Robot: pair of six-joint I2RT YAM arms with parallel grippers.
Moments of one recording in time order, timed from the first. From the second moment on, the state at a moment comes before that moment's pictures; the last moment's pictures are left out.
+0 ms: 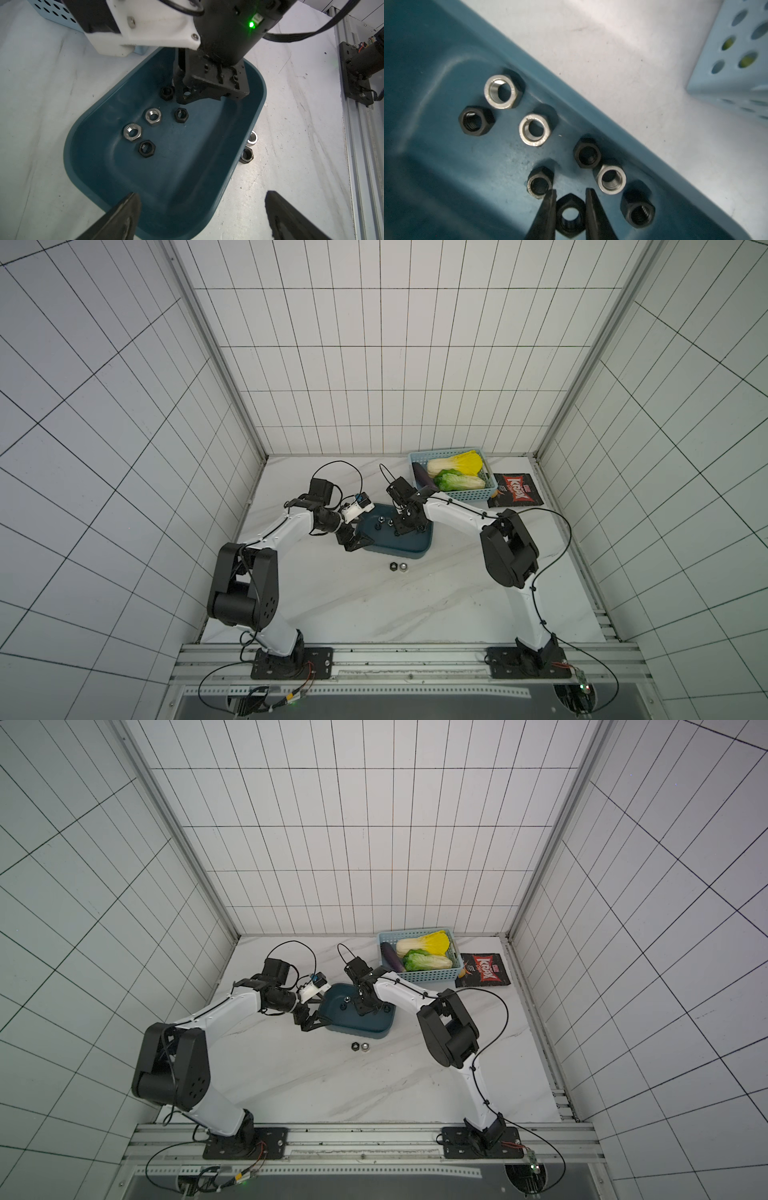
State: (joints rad) left arm -0.17 1.61 1.07 -0.60 0.79 0.77; right arm 0.82 2.16 1.71 -0.78 0.11 0.25
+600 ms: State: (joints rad) left arm -0.17 1.61 1.07 -0.60 0.79 0.77; right arm 0.82 2.16 1.66 -0.78 0.12 0.27
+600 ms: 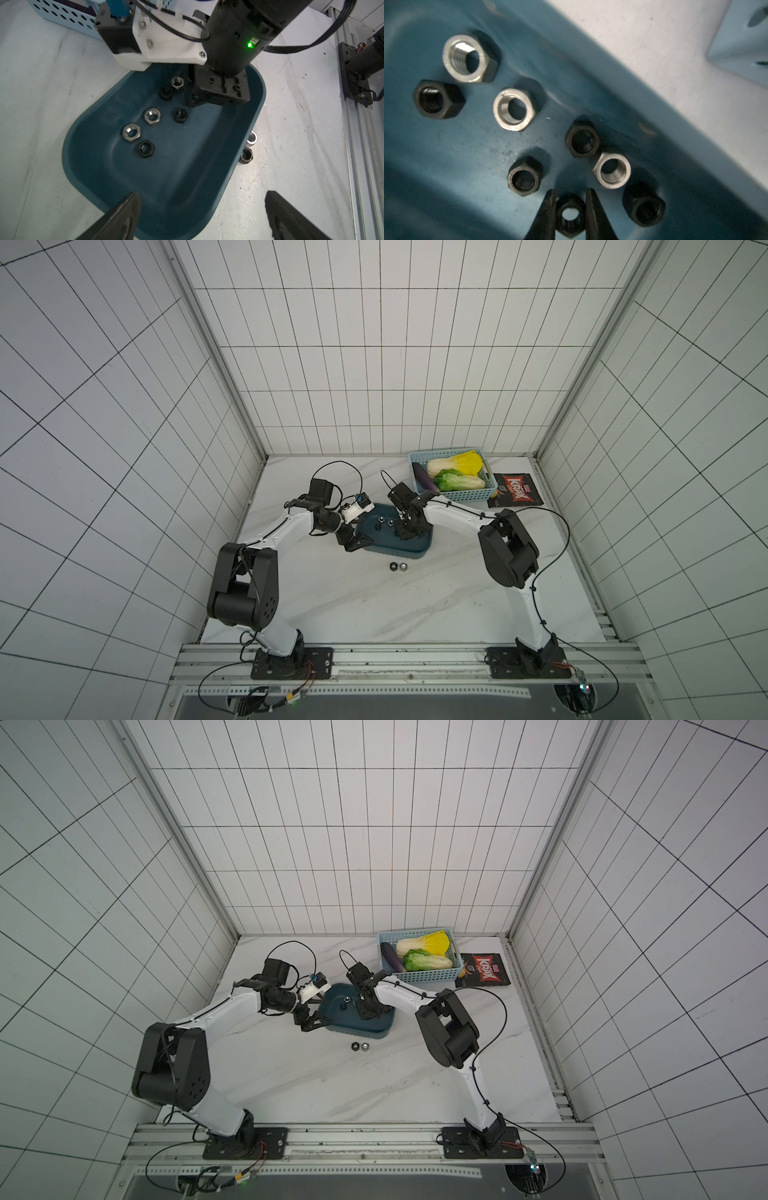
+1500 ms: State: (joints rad) left arm -0.18 1.55 1.03 -0.60 0.79 0.76; right arm 0.82 2.12 1.66 -0.79 0.16 0.29
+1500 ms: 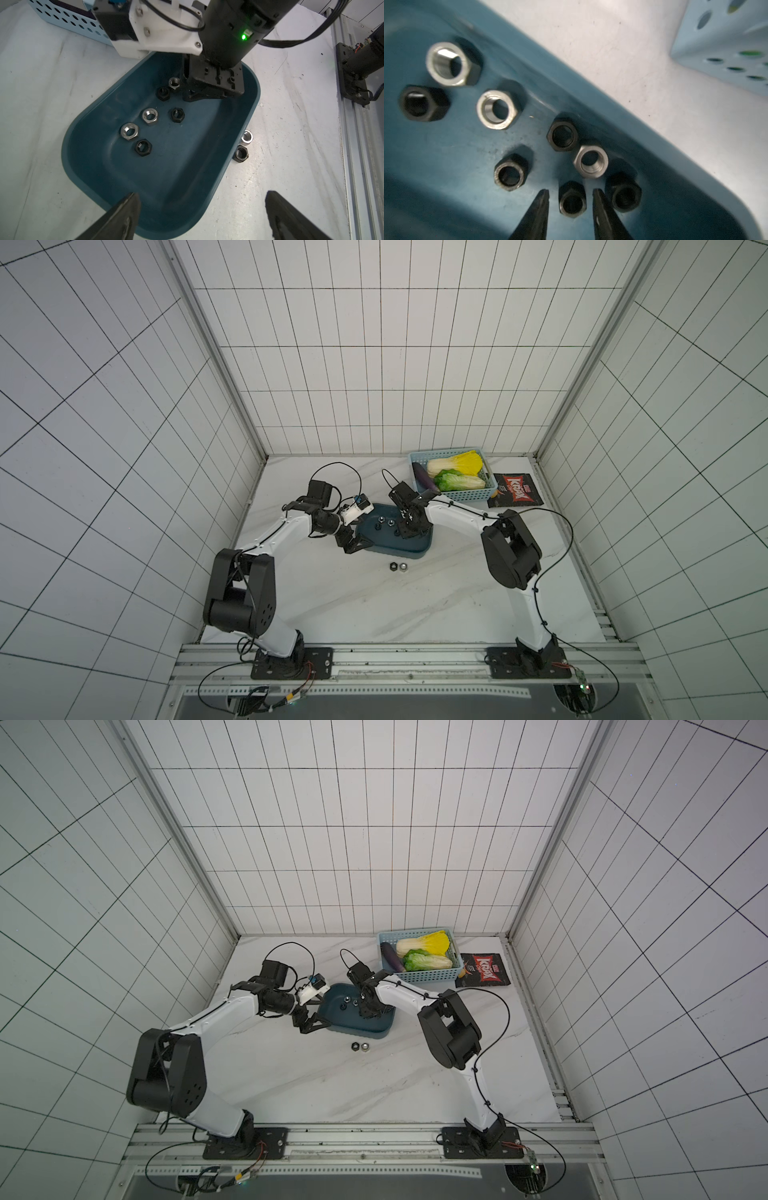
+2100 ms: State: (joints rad) left arm -0.30 1.37 1.00 -0.66 0.74 0.79; right arm 0.82 1.62 1.39 -0.79 0.12 0.33
